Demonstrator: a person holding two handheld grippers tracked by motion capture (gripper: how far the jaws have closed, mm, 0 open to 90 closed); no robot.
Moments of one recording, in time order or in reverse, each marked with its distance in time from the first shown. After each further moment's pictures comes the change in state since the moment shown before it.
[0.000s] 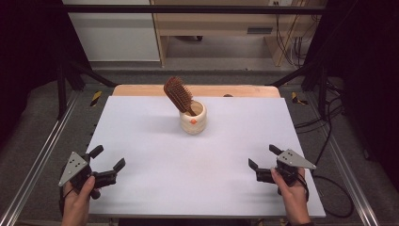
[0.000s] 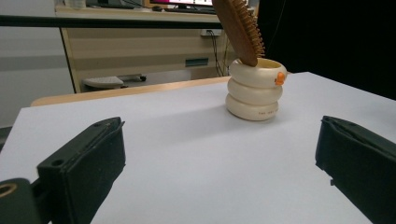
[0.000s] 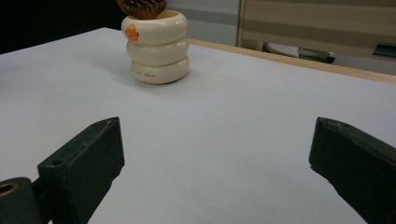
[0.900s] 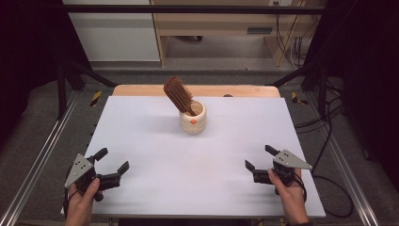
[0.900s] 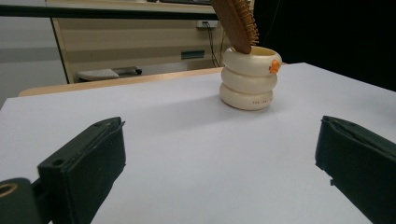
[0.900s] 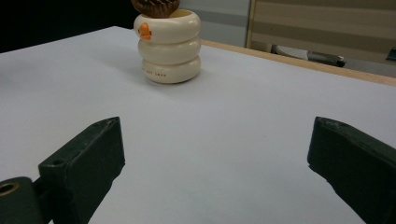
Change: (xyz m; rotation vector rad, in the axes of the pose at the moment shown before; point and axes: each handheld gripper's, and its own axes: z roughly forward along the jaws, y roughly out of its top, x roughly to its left) left arm -0.007 -0.009 0.006 0.031 -0.014 0.001; right arm 0.006 -0.002 0.006 -0.007 0.035 -0.020
